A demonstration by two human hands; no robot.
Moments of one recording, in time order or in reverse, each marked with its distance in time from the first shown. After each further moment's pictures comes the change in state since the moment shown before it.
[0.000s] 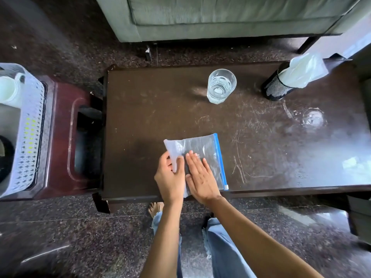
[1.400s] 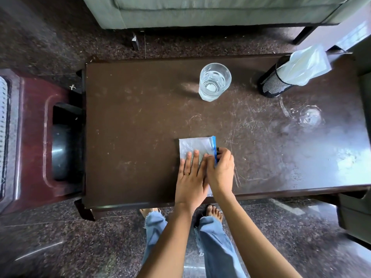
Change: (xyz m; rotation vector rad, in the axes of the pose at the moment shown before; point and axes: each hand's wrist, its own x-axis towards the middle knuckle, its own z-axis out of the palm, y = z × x) left_hand -0.009 -0.071 0.087 0.893 -0.453 0.838; right_hand 0.020 0.022 -0.055 0.321 0.473 0.660
